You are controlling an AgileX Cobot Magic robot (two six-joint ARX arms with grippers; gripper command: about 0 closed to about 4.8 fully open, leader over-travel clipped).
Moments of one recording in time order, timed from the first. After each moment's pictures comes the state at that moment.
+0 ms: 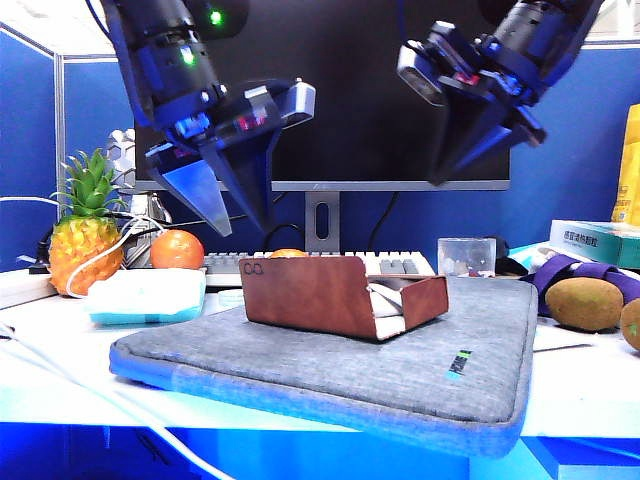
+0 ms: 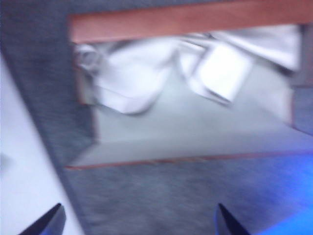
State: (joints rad) left arm -0.55 1.72 1.42 -0.81 0.18 0.32; right arm 0.29 1.66 1.46 -0.92 -0.49 -0.23
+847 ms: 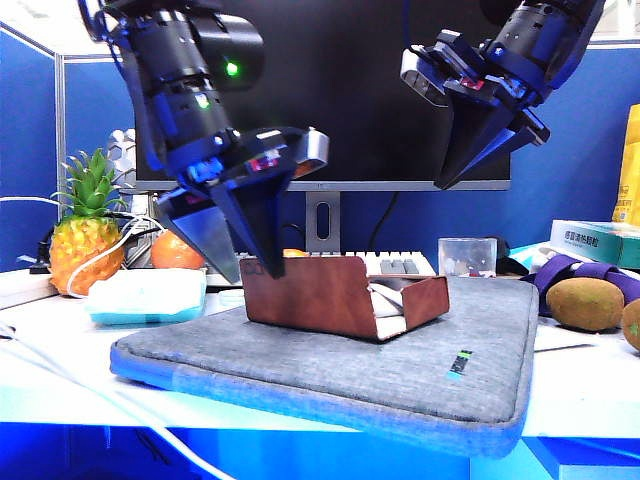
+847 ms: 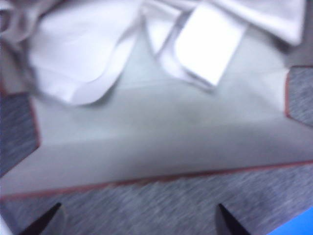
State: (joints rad) left arm -0.57 1.82 1.42 -0.82 0.24 0.31; right arm 0.29 1.66 1.46 -0.91 -0.46 -0.26
